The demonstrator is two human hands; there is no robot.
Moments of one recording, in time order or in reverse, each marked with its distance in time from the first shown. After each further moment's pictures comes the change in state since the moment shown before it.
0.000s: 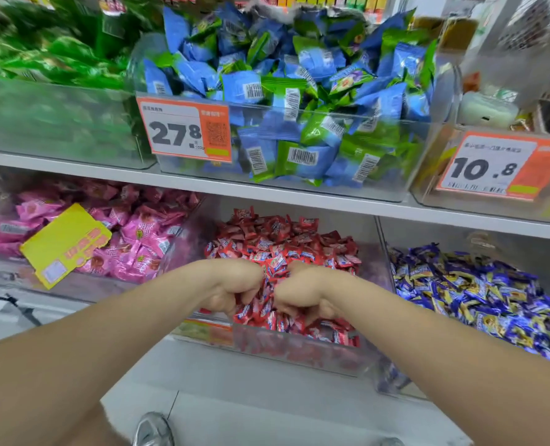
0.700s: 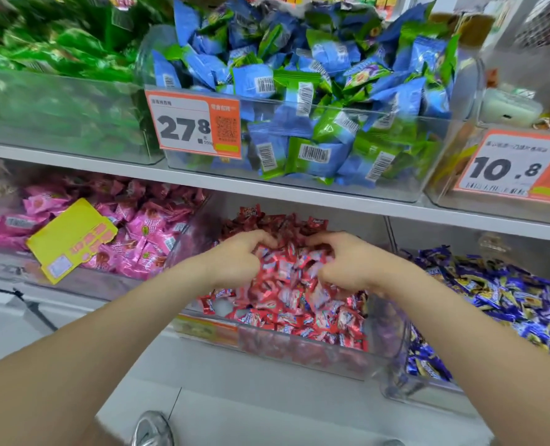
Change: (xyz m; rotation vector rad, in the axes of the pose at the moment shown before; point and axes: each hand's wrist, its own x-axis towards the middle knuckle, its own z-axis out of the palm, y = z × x) left_hand 0.010 0.003 -0.035 0.465 0.153 0.559; right_hand -0.015 0.013 -0.058 -0.224 0.274 -0.279
